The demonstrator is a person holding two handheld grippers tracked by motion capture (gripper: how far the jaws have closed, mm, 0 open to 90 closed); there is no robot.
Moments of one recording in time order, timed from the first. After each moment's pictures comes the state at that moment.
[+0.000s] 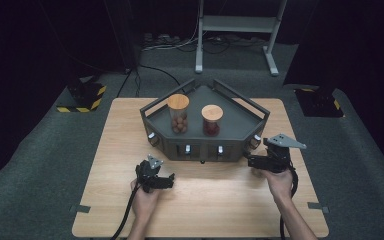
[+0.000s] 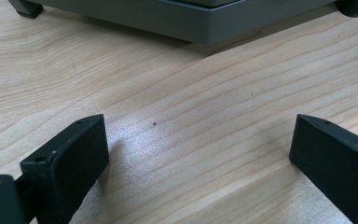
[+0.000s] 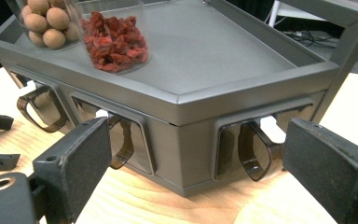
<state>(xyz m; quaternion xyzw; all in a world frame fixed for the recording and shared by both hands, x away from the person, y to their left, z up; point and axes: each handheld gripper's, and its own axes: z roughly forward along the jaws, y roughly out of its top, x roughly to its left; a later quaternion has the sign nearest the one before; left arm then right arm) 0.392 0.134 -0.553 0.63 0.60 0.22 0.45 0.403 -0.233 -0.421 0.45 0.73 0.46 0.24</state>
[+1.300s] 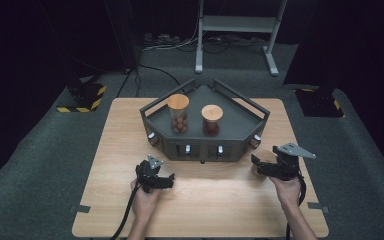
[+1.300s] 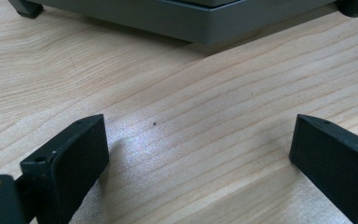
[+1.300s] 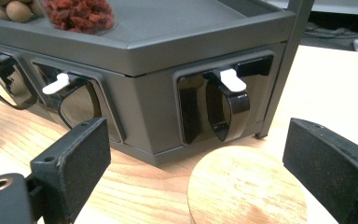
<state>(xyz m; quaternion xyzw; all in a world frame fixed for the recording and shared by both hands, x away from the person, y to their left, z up) 0.392 0.134 -0.553 0.63 0.60 0.22 0.45 0.394 -0.263 -0.448 0.47 0.72 0.46 0.24</state>
